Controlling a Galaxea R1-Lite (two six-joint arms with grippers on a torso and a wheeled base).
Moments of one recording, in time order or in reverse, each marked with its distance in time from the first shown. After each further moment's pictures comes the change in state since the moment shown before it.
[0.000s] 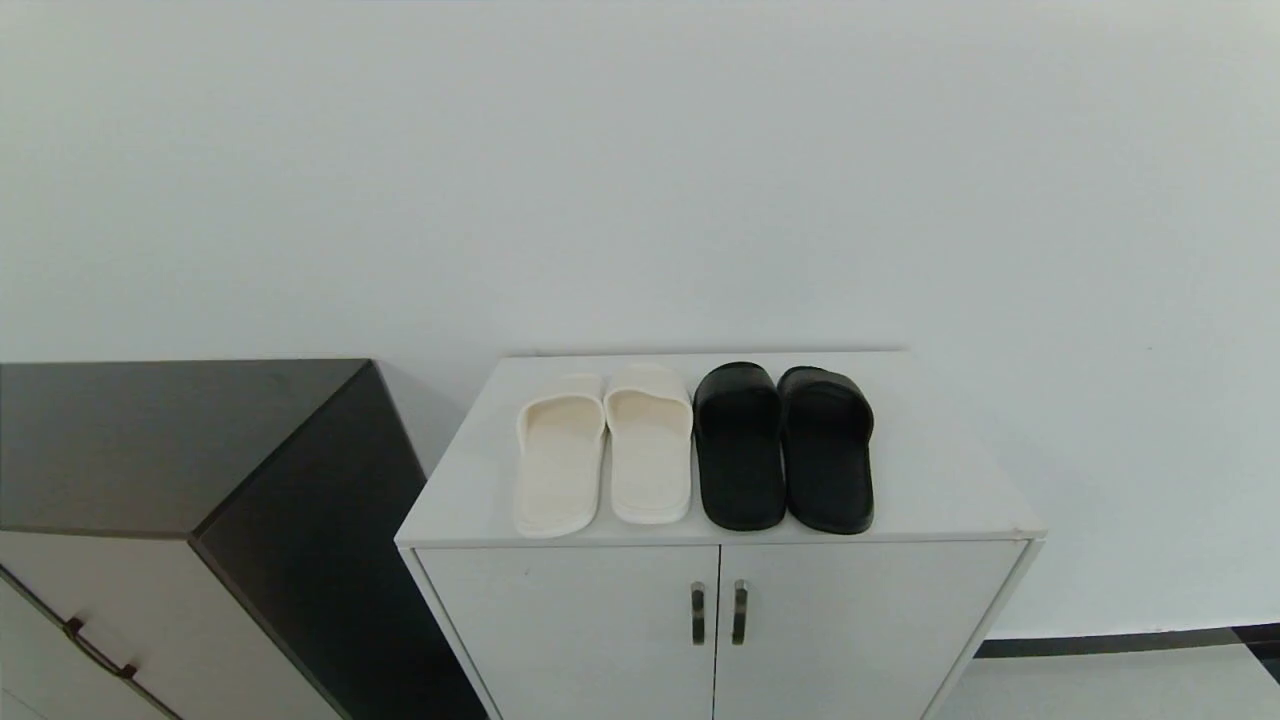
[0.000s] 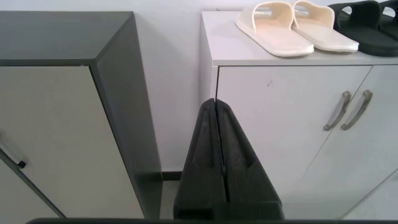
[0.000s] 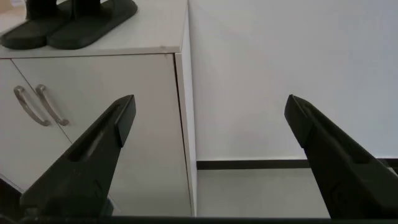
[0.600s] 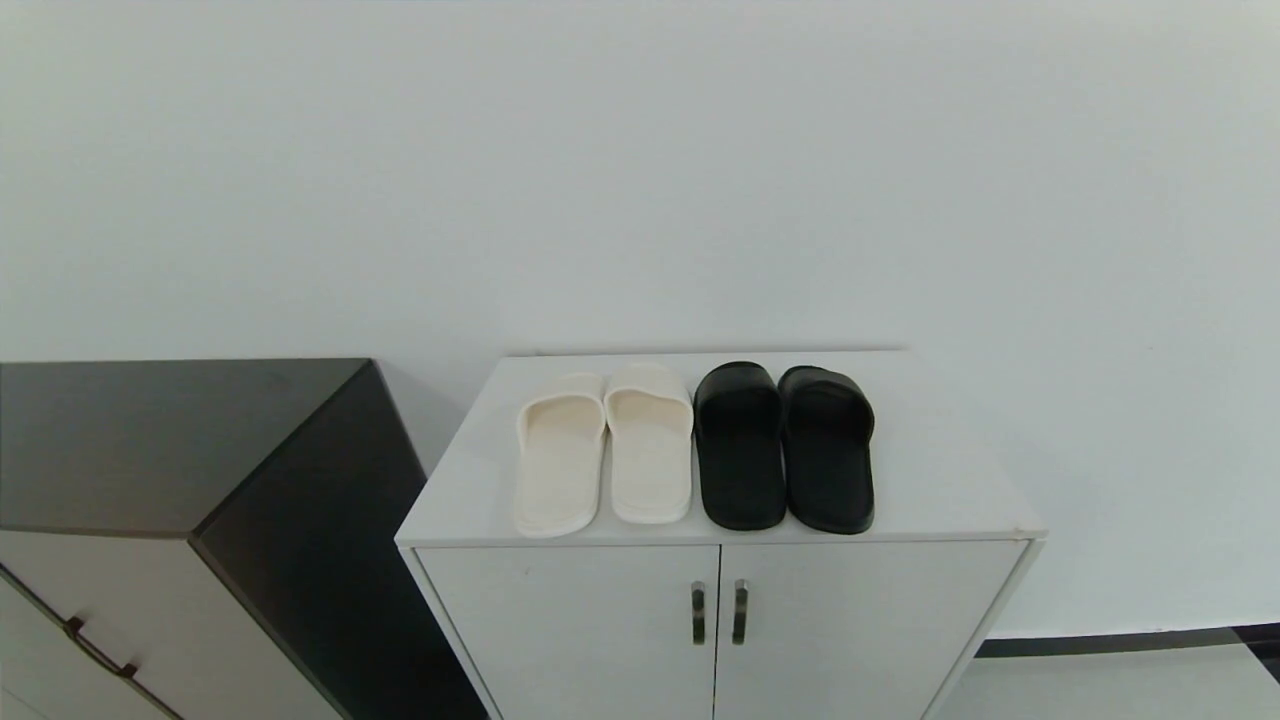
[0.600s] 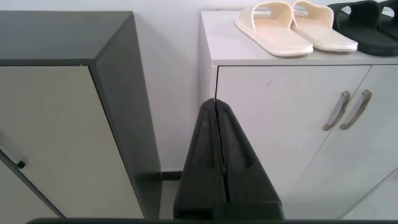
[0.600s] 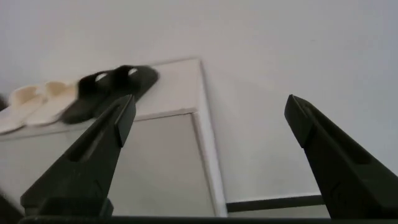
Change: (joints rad) left arm 0.000 0.000 0.000 0.000 0.000 0.000; right arm 0.003 0.018 -0.120 -0.066 -0.032 0.152
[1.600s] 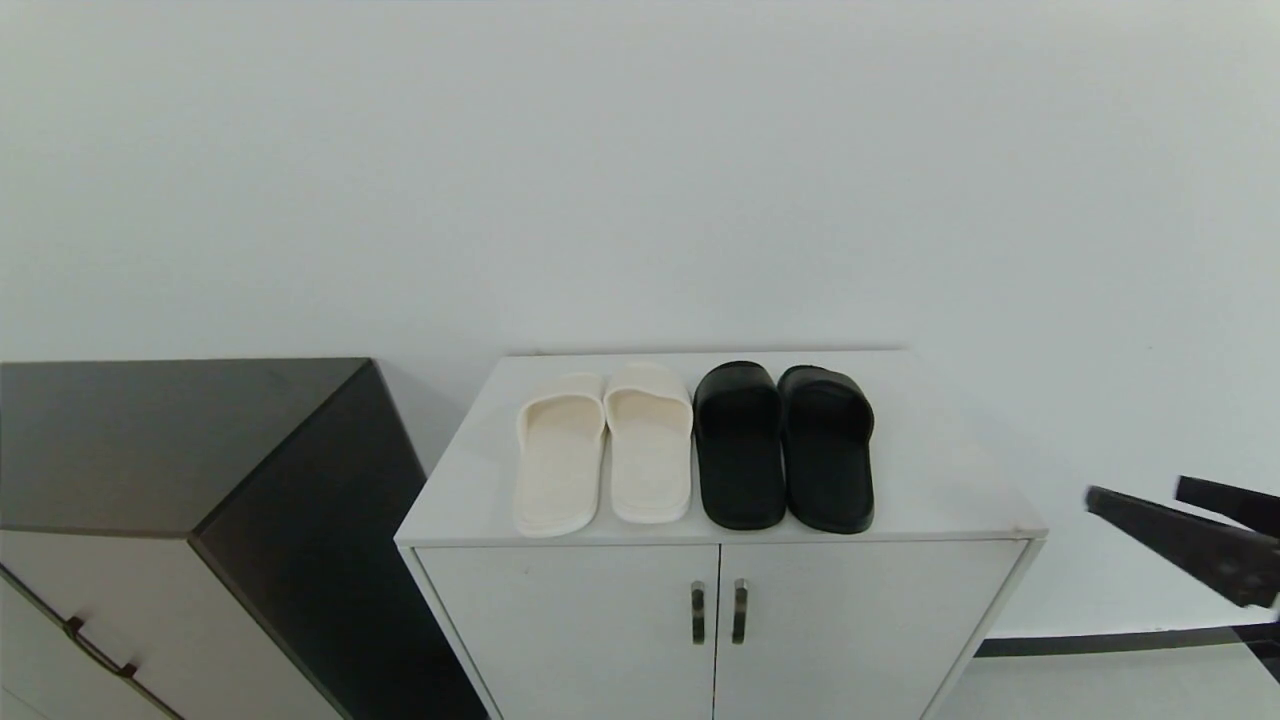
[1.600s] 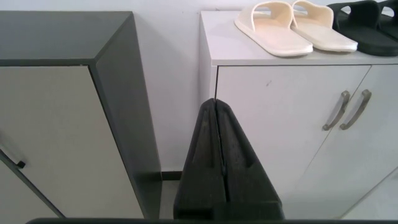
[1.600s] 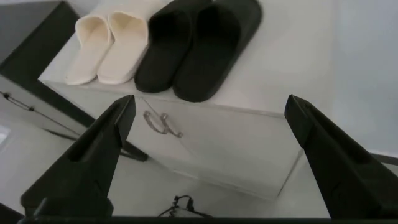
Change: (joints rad) left arm 0.000 0.000 0.000 0.000 -0.001 0.000; right arm 0.669 1.014 -0.419 -0.177 -0.272 0.135
